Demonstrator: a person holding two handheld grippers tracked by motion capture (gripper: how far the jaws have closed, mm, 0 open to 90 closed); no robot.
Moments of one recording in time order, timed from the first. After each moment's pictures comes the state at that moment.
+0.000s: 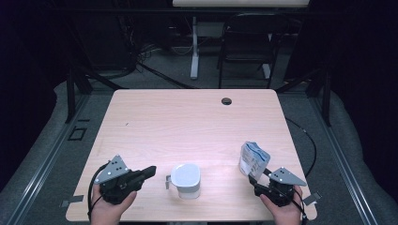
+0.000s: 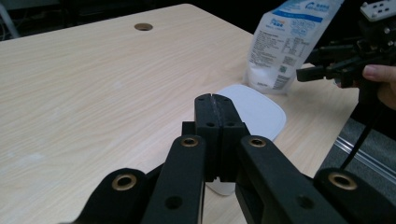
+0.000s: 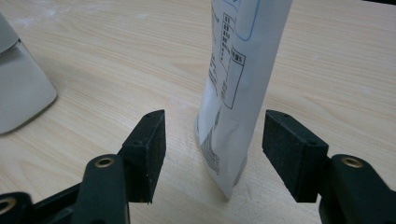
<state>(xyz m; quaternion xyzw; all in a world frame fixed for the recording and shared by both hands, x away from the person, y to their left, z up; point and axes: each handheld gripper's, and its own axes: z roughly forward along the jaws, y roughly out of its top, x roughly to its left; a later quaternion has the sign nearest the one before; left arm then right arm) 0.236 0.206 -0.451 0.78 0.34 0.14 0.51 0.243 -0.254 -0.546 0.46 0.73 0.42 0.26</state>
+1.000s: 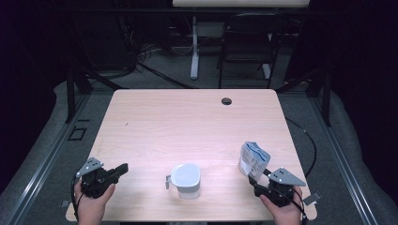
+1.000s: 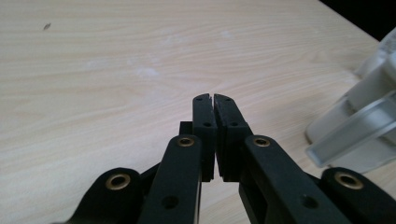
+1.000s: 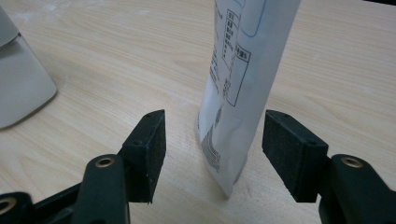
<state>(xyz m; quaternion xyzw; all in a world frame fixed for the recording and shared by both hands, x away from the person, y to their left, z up) 0.268 0.284 -0.529 0.72 0.50 0.15 0.46 0.243 -0.253 -0.547 0.46 0.74 0.42 0.26</state>
